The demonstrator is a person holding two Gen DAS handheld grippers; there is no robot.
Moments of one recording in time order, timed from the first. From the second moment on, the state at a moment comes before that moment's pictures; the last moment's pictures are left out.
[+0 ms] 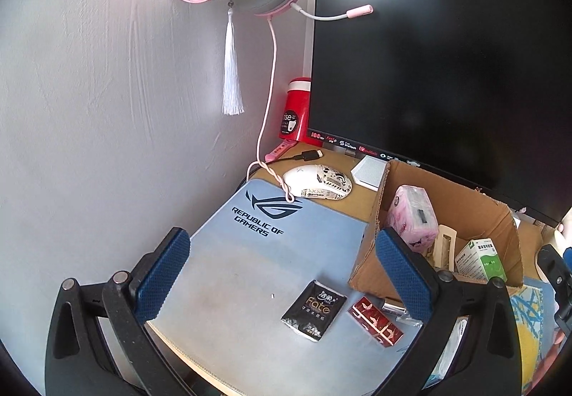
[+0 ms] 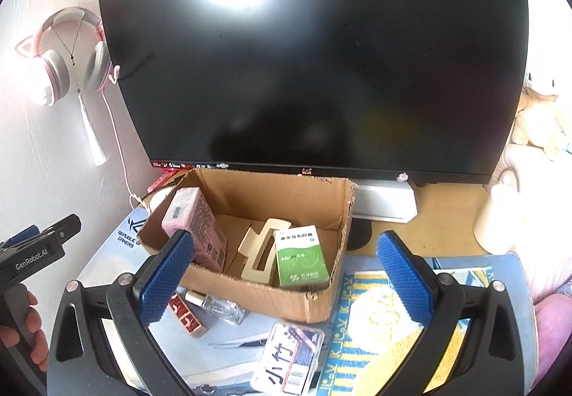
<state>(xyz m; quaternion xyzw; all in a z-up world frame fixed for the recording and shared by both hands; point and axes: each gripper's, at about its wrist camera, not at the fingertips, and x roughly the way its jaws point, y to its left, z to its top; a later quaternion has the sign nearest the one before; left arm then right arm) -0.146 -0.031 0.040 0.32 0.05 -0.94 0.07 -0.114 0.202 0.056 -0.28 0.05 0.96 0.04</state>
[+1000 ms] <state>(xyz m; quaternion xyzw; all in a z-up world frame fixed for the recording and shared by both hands) -0.164 -0.033 -0.020 0.36 0.12 -0.93 0.04 -0.103 0.188 -0.013 -0.37 0.03 0.93 0.06</state>
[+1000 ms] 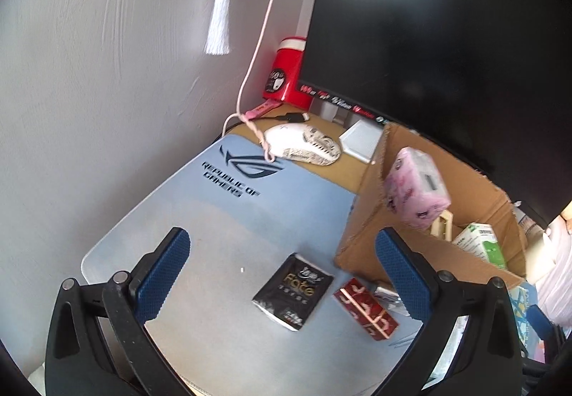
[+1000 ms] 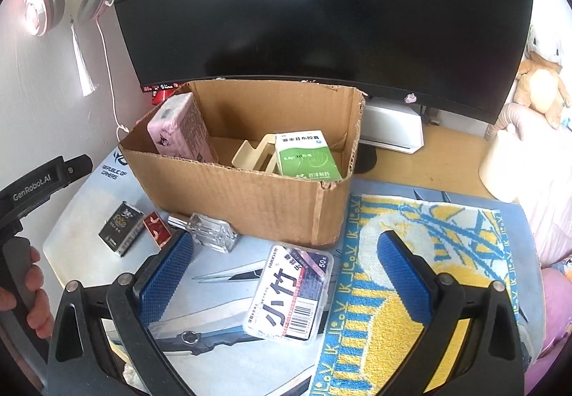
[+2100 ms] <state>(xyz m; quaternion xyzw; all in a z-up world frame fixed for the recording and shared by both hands) -0.175 -0.023 -0.052 0.42 0.06 -0.90 0.05 -0.108 0.180 -0.053 -0.42 0.00 0.91 0.09</state>
